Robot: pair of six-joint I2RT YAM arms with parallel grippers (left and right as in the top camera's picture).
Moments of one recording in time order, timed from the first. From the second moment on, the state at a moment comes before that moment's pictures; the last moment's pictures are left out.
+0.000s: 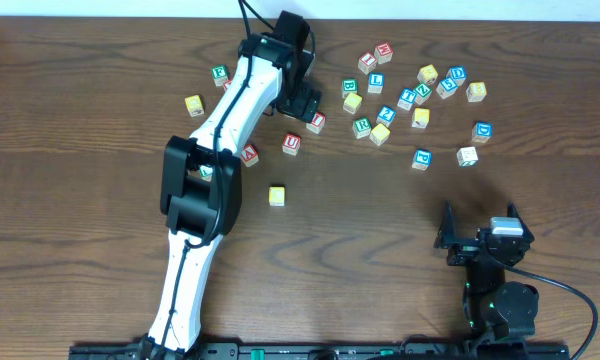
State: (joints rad) left arm -0.37 2.44 2.21 -1.06 0.03 0.02; right arm 0.06 0.02 0.01 -0.06 0.12 -0.03
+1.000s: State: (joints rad) left arm -0.36 2.52 2.21 -0.94 0.02 0.02; right arm 0.06 0.02 0.01 -0.06 0.12 -0.03
